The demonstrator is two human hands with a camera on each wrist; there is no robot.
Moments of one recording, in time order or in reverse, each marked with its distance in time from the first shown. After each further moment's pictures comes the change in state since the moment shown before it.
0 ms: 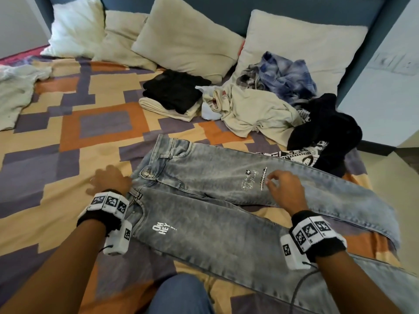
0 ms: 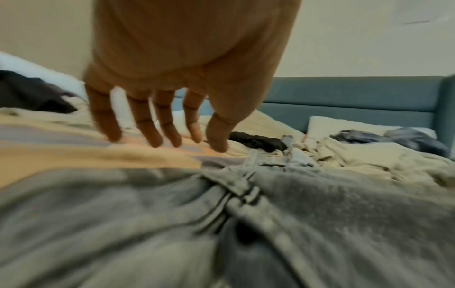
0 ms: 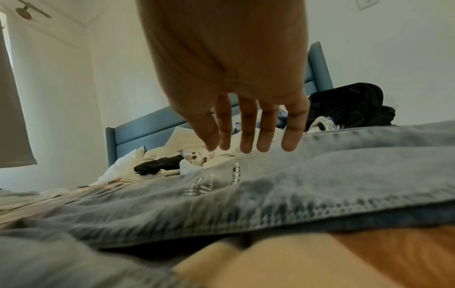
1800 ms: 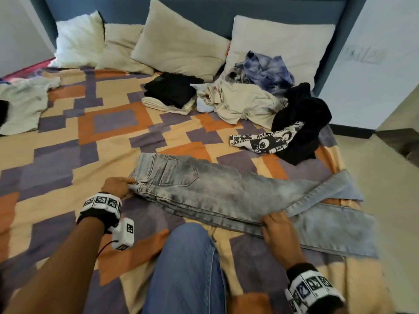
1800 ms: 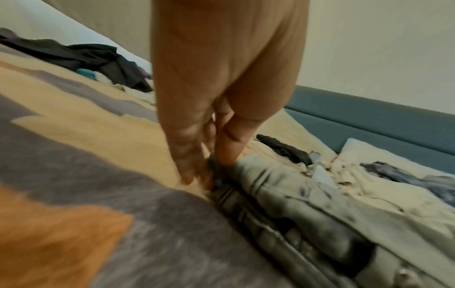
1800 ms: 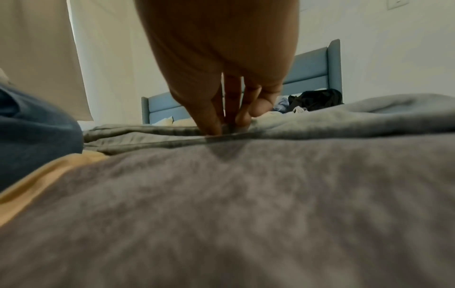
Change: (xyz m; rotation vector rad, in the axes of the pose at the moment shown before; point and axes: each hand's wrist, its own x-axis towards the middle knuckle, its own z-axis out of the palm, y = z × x) left_hand -0.059 -0.078 -0.011 -0.393 -0.326 0.082; right_hand -0.224 0.041 0.029 -0.166 0.077 -0.290
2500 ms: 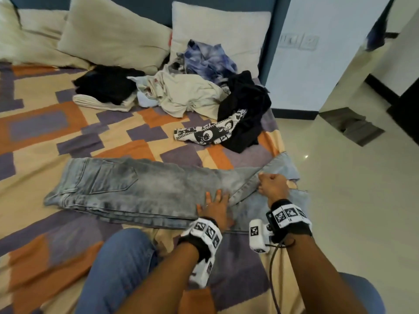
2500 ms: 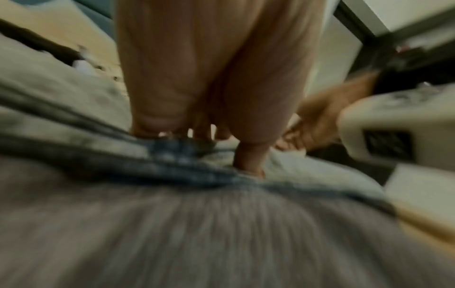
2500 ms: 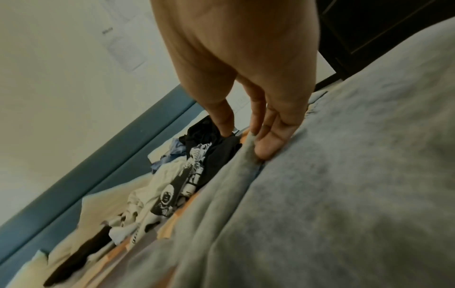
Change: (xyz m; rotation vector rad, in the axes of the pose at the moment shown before) left_hand -0.204 0.157 0.314 0.712 -0.607 0.563; right_hand 0.060 0.173 -0.009 0.824 0.203 1.040
